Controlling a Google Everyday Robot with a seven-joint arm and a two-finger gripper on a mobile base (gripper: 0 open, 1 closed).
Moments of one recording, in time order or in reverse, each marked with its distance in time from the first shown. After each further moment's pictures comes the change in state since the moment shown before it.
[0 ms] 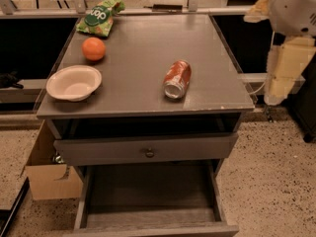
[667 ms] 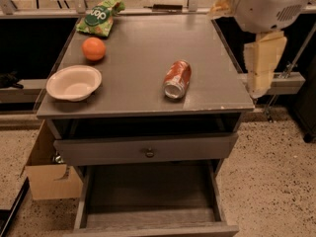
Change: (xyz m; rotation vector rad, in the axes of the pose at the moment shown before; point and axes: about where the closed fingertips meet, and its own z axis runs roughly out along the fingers) arm -0.048 -0.011 0.007 0.001 0.027 -0.328
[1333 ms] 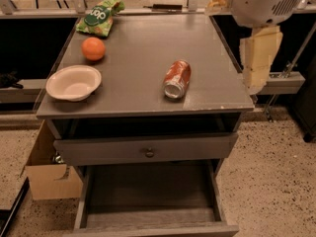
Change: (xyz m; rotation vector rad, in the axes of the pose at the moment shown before) arm -0.005 -0.005 -0.003 0.000 -0.008 0.020
